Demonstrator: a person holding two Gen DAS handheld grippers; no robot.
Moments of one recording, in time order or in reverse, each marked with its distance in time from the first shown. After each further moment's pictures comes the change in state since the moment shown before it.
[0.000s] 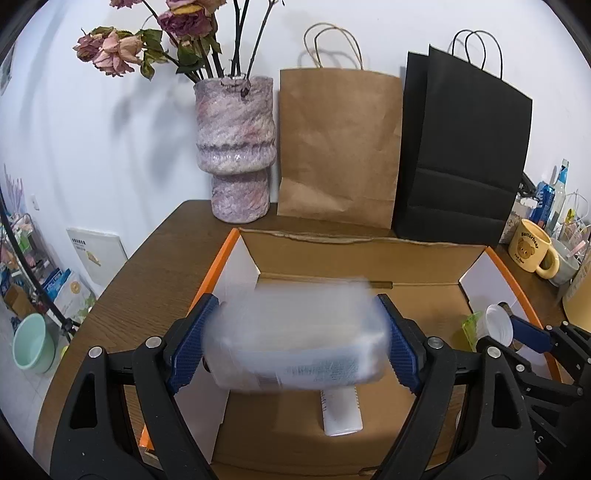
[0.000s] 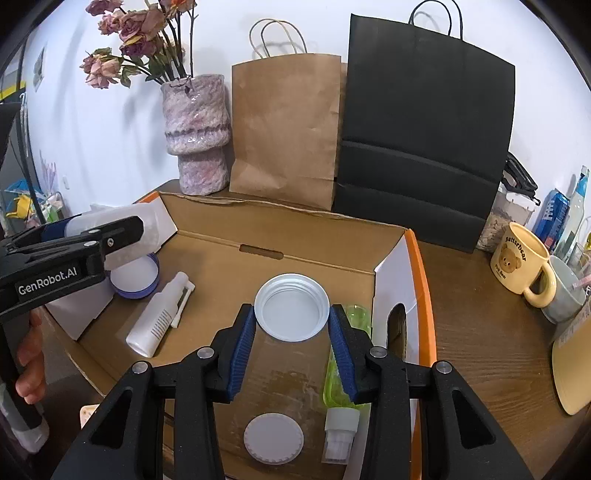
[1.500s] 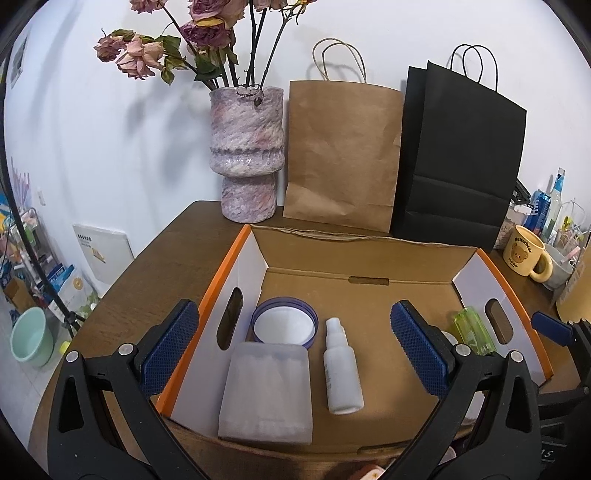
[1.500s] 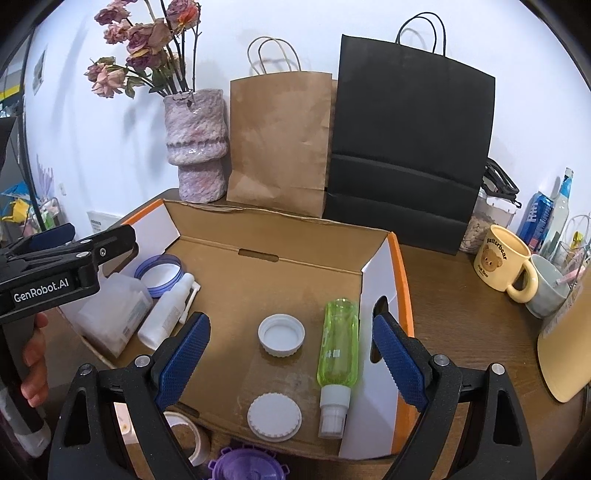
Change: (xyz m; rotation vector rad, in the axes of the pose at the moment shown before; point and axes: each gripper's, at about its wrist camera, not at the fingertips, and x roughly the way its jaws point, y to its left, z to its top) left arm -0.024 0.006 -0.012 -0.027 -0.029 0.011; right arm -0.033 0.003 -0.010 0.003 -0.055 -0.029
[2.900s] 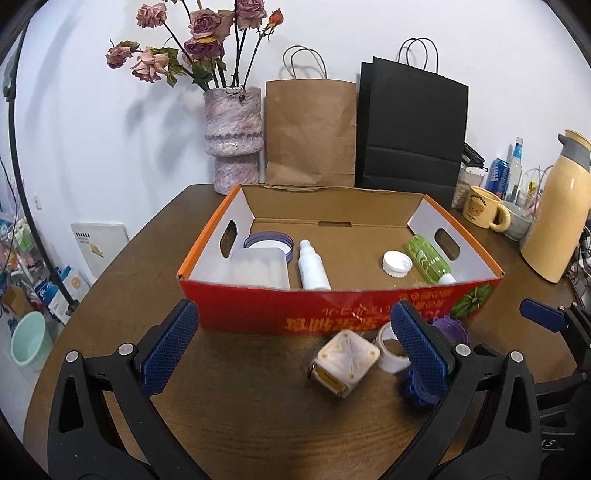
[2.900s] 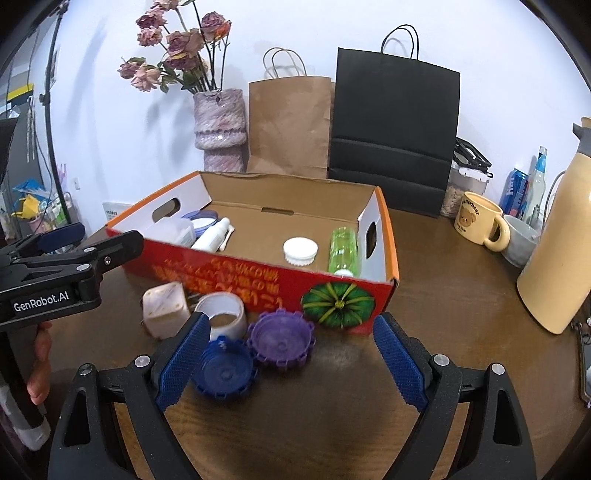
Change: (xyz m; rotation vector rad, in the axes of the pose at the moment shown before) left arm -0.090 -0.005 -0.076 0.072 -0.002 -0.070; right arm -0.087 0.018 -0.081 0.007 -0.007 0.015
